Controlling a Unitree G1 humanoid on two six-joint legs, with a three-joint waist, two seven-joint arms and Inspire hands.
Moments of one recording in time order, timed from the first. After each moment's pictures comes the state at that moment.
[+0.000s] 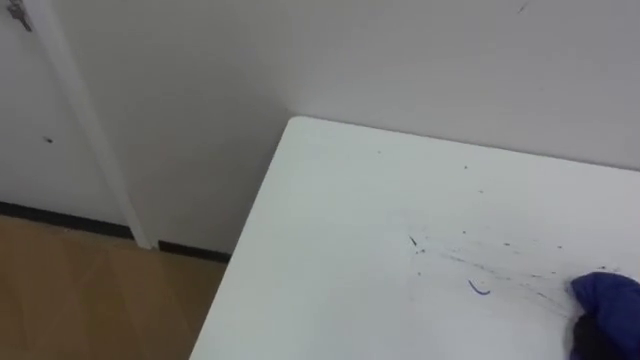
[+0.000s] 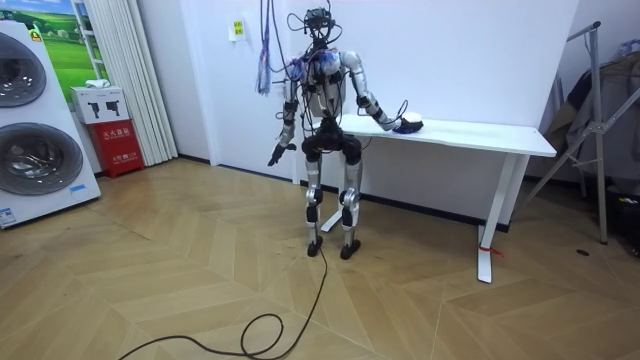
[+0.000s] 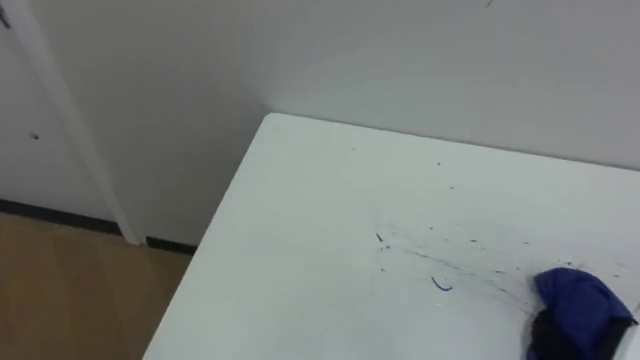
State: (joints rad) left arm 0.32 0.18 0.22 0.94 0.48 0.19 0.33; right arm 0.28 -0.34 -0.17 0.77 -0.58 -0.05 -0.77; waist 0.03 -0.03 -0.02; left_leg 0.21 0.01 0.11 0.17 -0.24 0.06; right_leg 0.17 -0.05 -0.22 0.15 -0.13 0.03
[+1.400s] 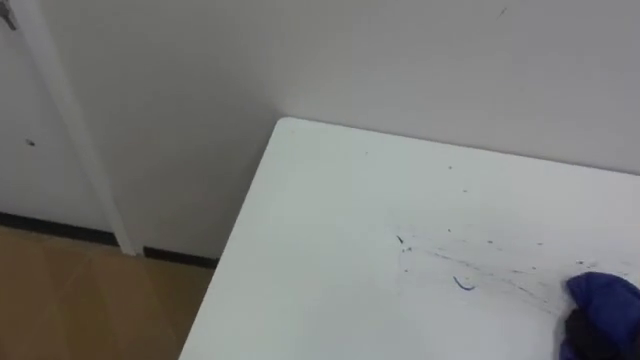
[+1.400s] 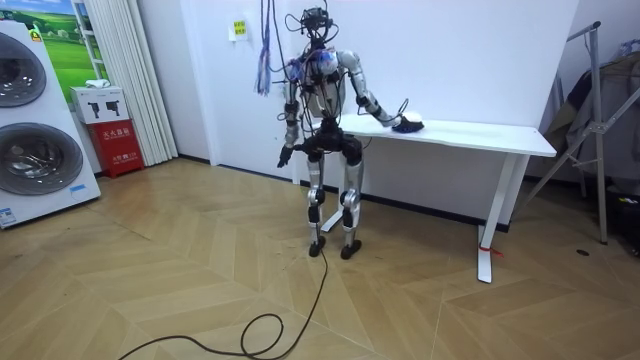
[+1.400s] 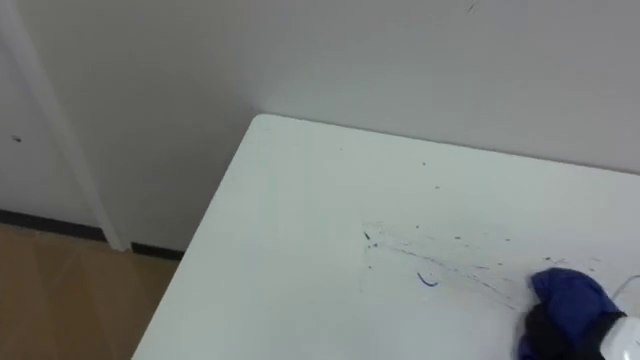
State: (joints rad) left arm 0.25 0.18 0.11 1.00 0.44 0.19 0.30; right arm 0.08 -0.28 -0.07 0.72 -0.56 0.14 -0.59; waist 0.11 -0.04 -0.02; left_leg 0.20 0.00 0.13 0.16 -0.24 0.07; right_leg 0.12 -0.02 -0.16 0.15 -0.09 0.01
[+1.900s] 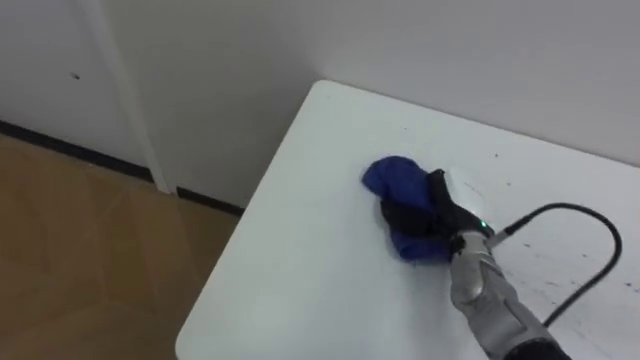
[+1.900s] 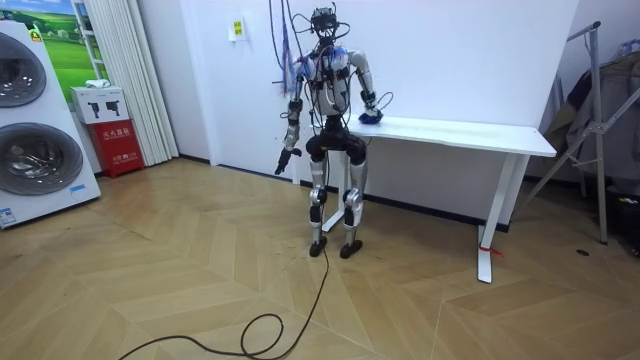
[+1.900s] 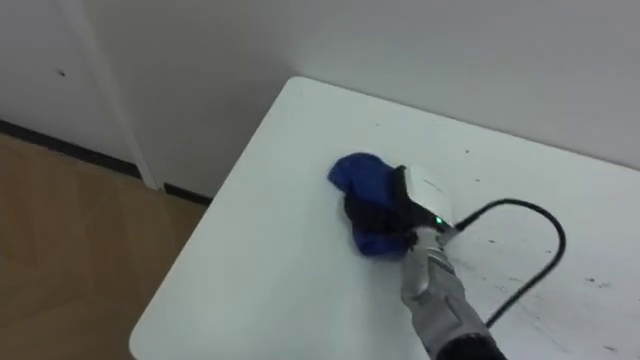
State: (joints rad) left arm 0.23 0.23 0.11 1.00 0.36 0.17 0.25; right arm -0.21 -0.27 0.17 0.79 -0.53 0.03 -0.41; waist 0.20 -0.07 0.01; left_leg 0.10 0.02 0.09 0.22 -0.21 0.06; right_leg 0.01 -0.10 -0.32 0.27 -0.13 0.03
